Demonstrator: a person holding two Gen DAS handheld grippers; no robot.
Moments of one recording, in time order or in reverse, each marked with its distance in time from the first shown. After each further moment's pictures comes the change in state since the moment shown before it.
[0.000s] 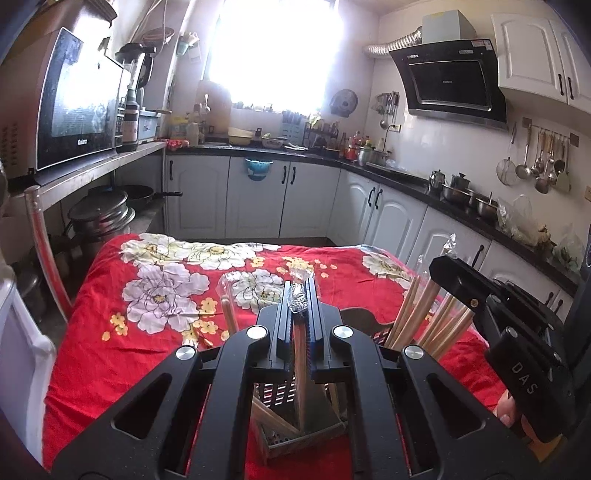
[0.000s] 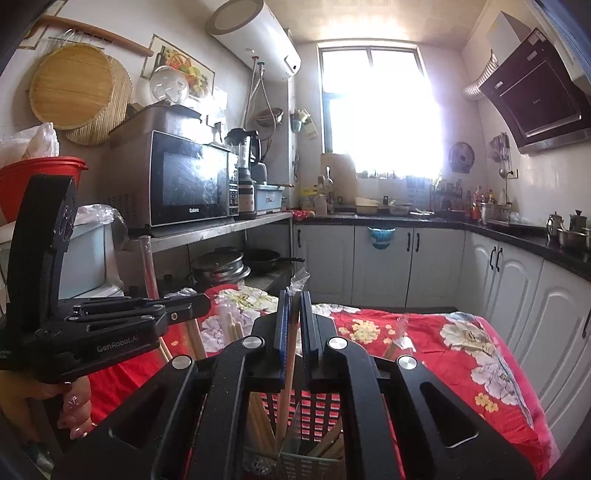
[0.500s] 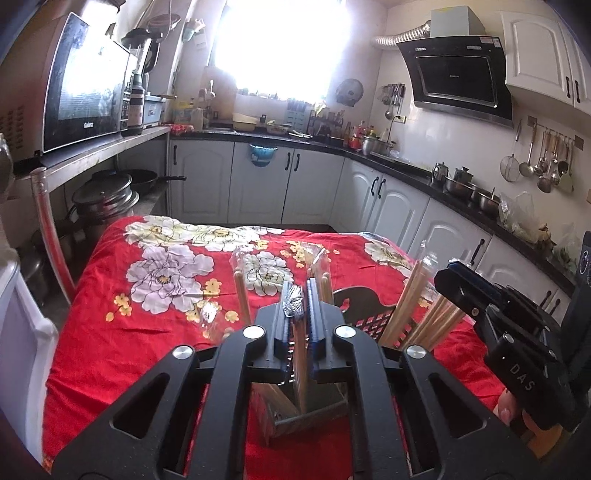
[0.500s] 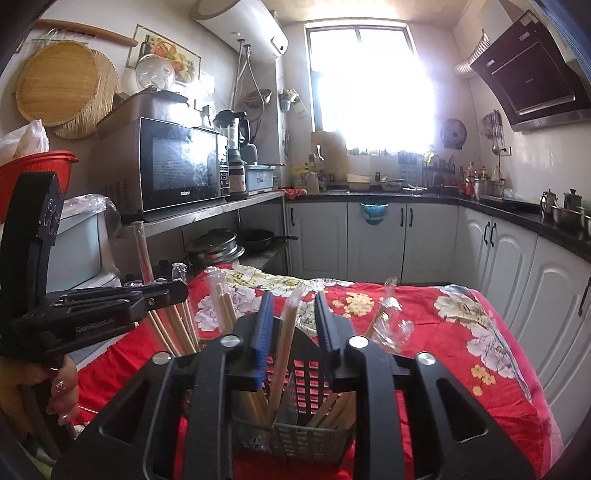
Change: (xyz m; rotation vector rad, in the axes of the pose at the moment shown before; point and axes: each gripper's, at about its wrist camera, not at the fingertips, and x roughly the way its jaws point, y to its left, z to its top) left arm -0.009 0.006 -0.008 -0.029 0.052 0.003; right arm -0.005 -0.006 -0.010 0.045 0.084 -0.023
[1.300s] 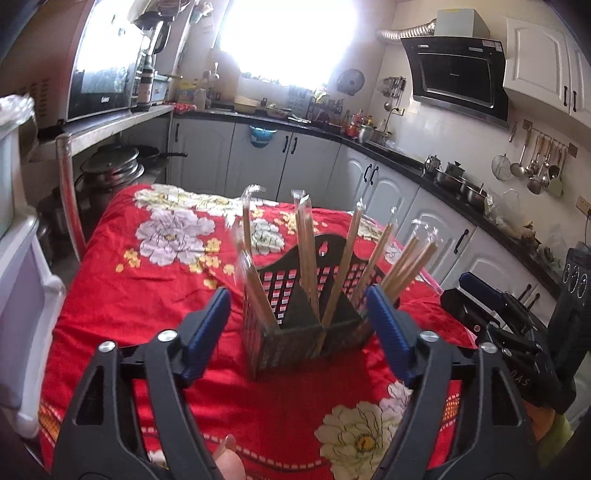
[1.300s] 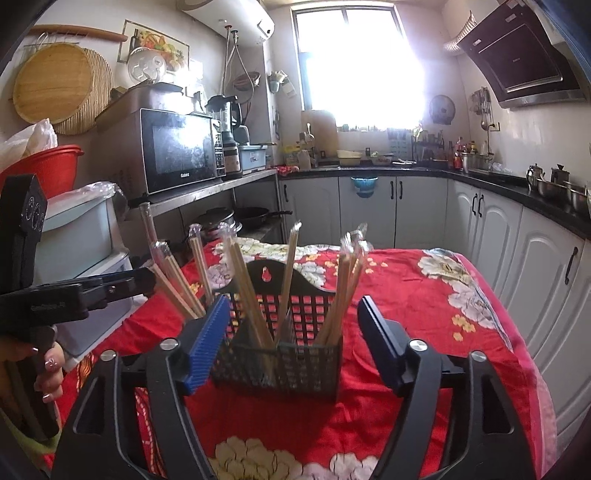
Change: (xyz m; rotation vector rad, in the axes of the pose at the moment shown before) left arm -0.060 -0.003 -0.034 -0.059 0.069 -0.030; right arm -0.063 0.000 -0.025 0.047 0.095 -0.016
